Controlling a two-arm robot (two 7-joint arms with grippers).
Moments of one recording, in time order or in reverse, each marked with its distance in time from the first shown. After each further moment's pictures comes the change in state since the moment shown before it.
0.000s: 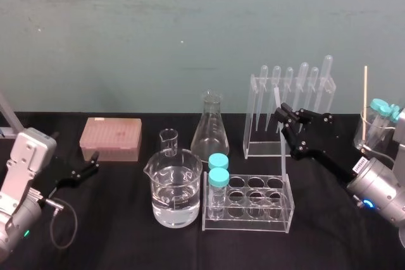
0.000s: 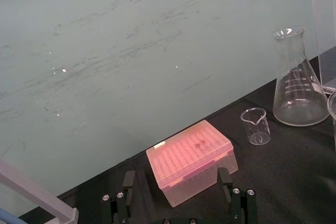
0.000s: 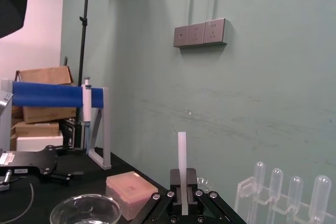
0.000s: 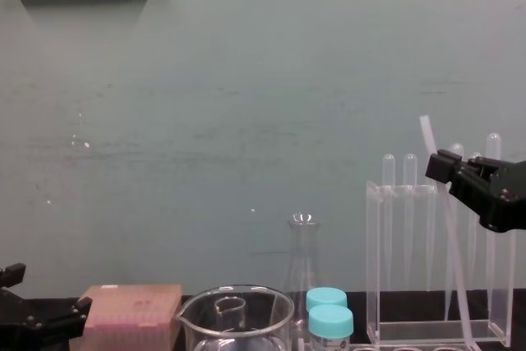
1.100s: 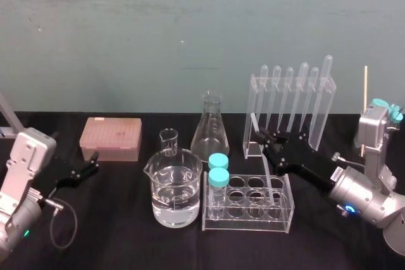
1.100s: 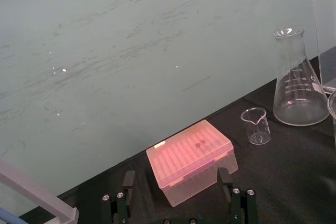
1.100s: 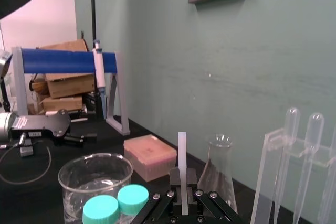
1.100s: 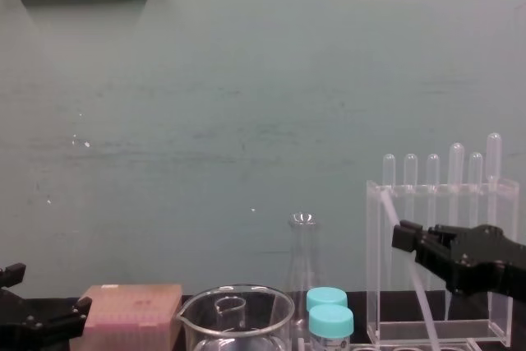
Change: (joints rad) left arm 0.000 0.000 0.000 0.000 0.000 0.000 0.000; right arm 0.118 -0.033 -0.092 0.214 0.008 0.050 0.093
